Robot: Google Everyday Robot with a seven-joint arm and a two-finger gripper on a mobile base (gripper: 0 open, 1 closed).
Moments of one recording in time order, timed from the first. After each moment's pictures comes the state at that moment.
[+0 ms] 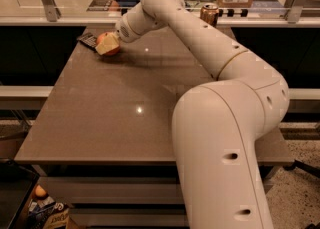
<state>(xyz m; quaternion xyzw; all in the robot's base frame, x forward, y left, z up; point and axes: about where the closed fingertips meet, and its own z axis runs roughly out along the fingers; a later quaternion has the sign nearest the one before) 0.803 0.166 0.836 -0.47 0.77 0.25 0.36</state>
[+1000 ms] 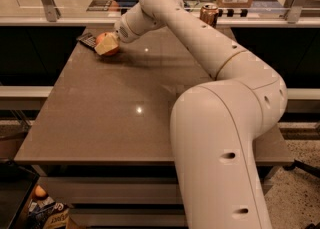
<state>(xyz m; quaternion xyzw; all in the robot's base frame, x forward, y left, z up) 0.802 0.169 0.836 -0.47 0.77 0.25 0.35</state>
